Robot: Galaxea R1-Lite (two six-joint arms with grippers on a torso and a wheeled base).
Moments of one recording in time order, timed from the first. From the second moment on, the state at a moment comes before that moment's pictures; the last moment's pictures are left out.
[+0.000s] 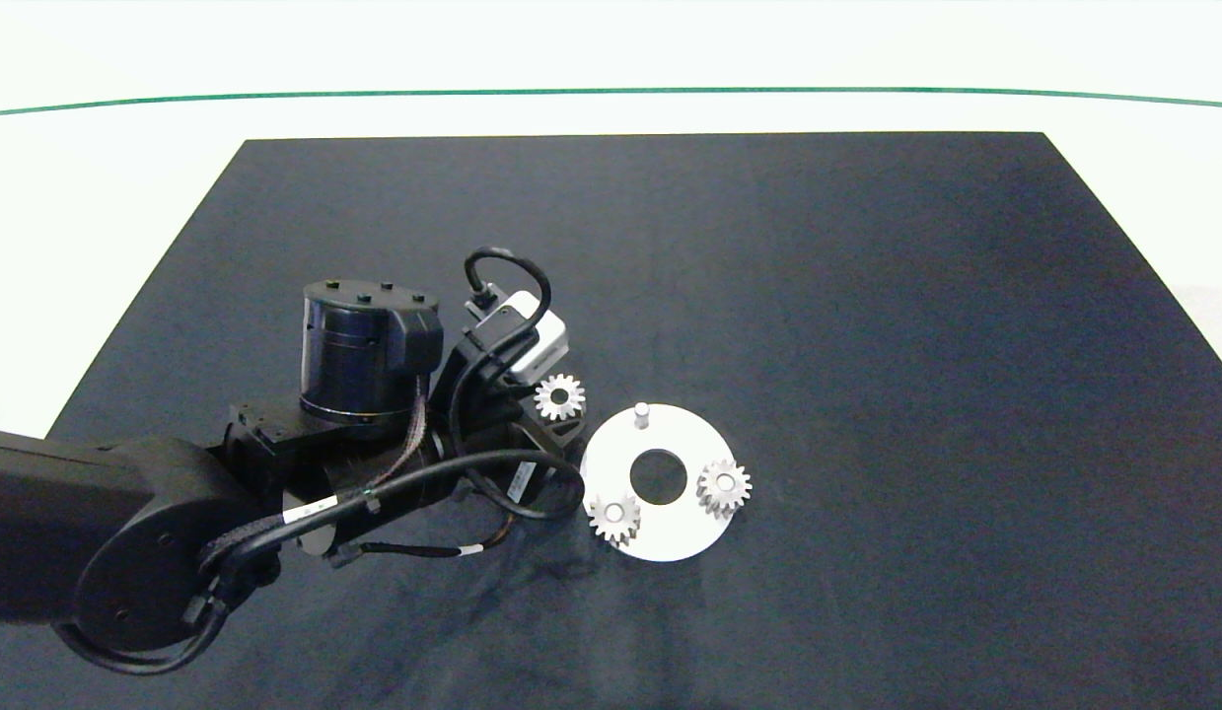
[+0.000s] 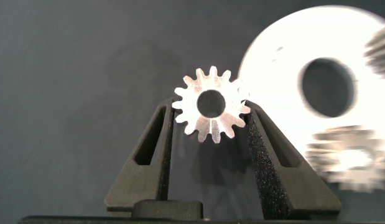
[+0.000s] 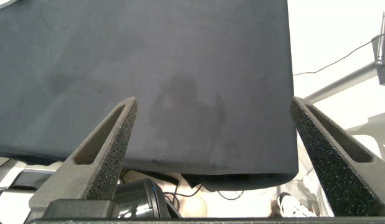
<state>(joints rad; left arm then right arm) -0.64 1.68 -0.86 -0.50 0.06 0.39 0.32 0.00 -0.79 0.90 -0.36 -0.17</state>
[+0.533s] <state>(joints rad) -0.73 1.70 -0.88 -0.50 0.08 0.38 0.32 0.00 -0.79 0.90 -0.36 -0.17</state>
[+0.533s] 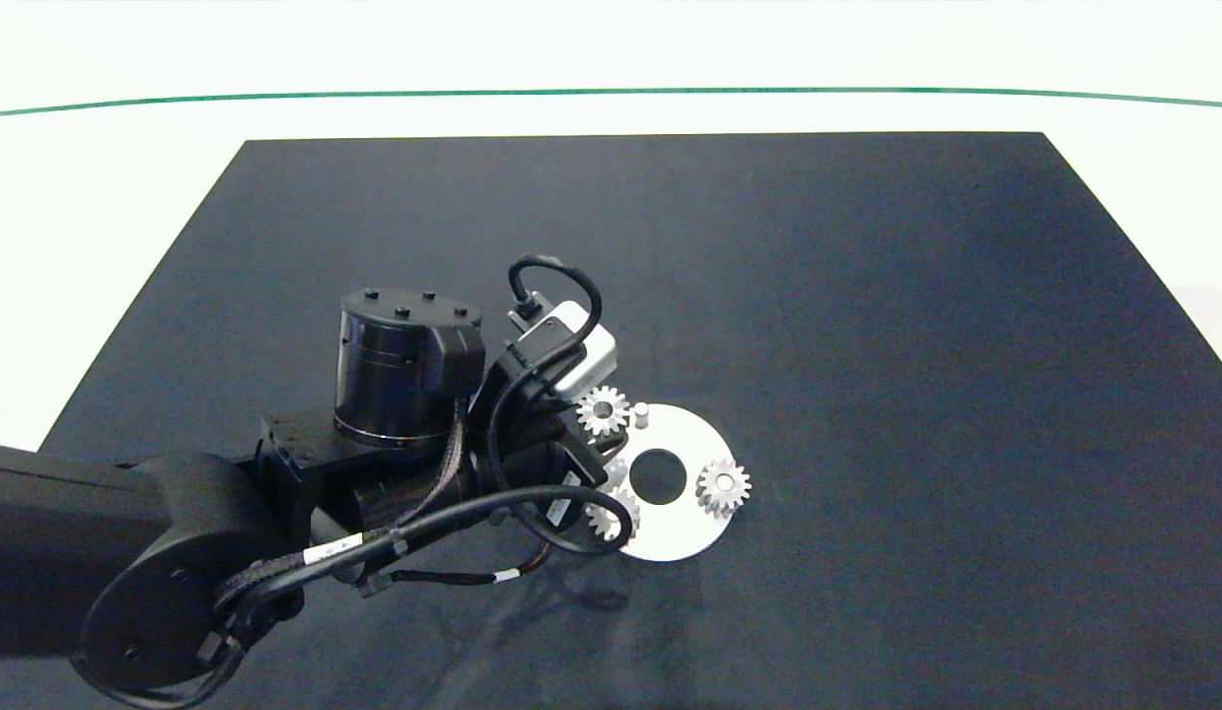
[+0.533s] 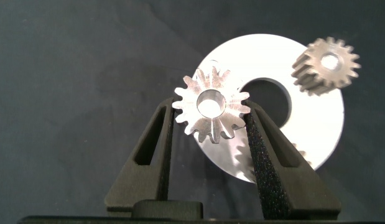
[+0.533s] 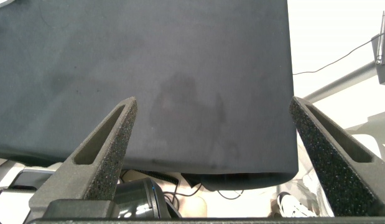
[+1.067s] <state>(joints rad) -0.74 1.76 -0.95 -0.50 0.09 0.38 0.32 0.00 -0.79 0.90 -0.36 -0.17</state>
